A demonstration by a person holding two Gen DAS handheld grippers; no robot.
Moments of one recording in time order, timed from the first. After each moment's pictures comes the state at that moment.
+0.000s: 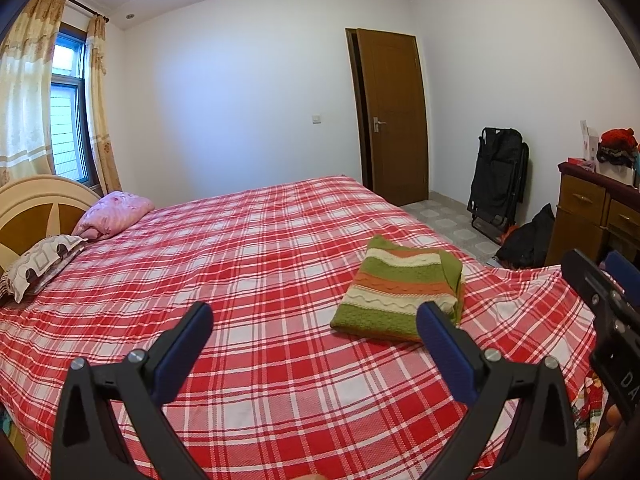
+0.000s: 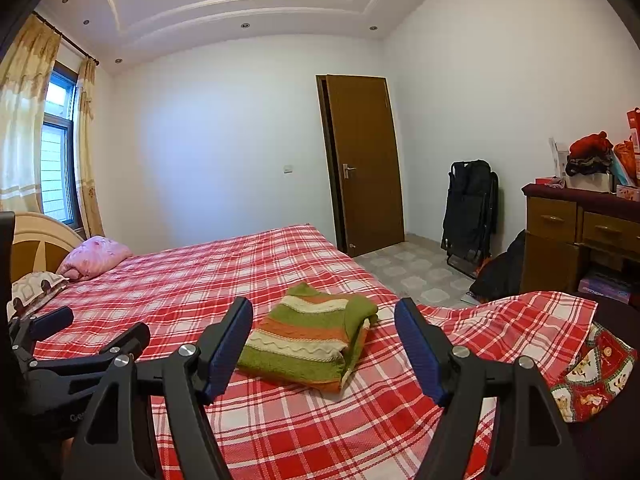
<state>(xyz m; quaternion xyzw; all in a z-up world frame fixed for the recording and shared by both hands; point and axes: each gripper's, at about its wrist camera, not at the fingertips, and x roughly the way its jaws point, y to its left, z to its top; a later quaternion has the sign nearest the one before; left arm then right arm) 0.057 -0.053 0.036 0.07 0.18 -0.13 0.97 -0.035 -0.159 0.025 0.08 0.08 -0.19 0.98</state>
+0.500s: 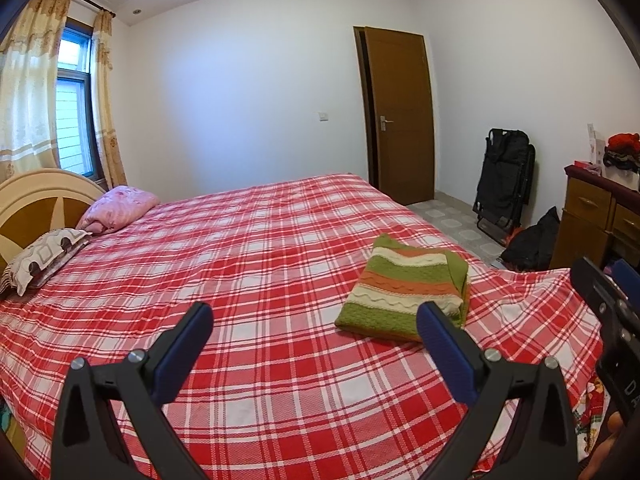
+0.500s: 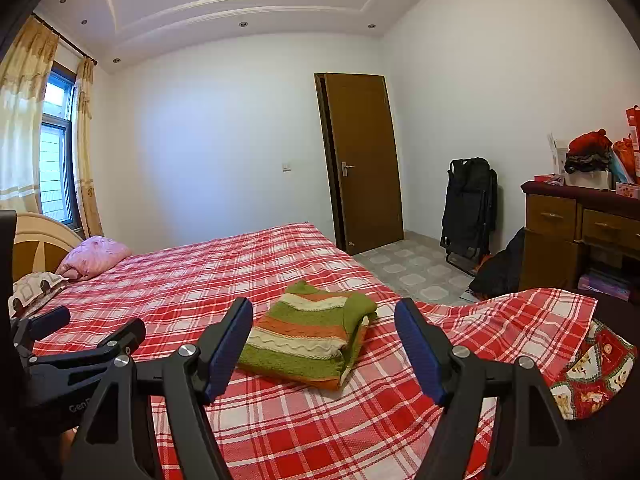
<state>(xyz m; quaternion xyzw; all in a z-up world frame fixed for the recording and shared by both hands) 0.059 -0.050 0.035 0.07 0.19 -0.11 0.97 -0.036 -0.159 0.021 0.08 0.08 -0.19 0.98</state>
